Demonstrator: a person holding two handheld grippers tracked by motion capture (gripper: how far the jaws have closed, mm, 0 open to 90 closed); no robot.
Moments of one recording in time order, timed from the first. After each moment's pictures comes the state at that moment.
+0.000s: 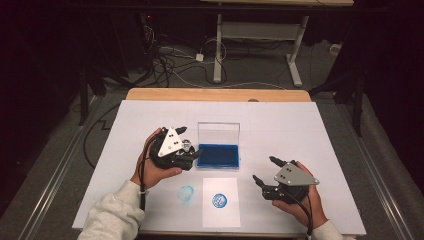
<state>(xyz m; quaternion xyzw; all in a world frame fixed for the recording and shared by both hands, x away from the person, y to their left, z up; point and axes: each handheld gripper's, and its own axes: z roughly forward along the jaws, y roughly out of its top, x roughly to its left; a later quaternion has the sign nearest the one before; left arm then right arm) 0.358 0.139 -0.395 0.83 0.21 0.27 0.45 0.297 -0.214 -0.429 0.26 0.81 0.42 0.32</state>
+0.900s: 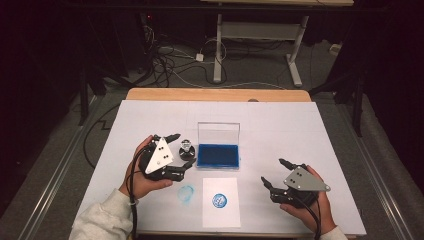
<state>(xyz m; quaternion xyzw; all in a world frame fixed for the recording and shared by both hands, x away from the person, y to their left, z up) 0.324 0.159 -0.392 0.82 0.18 0.30 0.46 0.286 -0.232 -0.428 0.28 0.80 0.42 0.34</state>
